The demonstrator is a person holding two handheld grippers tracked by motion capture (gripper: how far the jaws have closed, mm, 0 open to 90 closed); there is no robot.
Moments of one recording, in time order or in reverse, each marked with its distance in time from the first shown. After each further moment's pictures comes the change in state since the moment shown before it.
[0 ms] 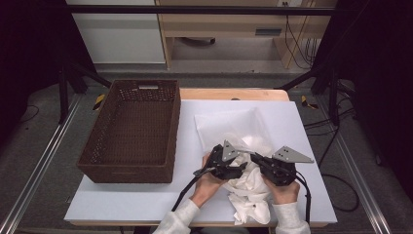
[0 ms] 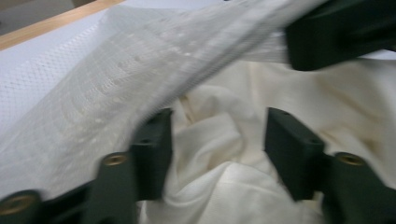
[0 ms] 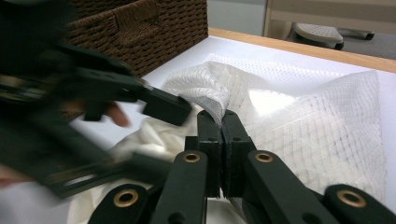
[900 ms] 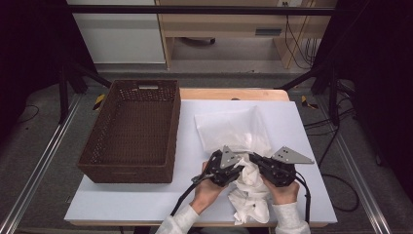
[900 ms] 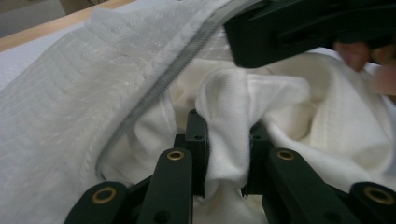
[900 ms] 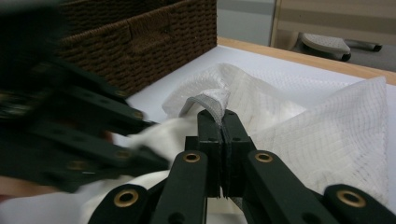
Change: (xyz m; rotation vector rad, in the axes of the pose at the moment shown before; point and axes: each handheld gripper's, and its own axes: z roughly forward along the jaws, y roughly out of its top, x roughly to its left) left arm -0.010 0.003 0.008 -0.011 0.018 -0.008; right arm 0.005 0.004 -0.003 -0.031 0.029 -0.019
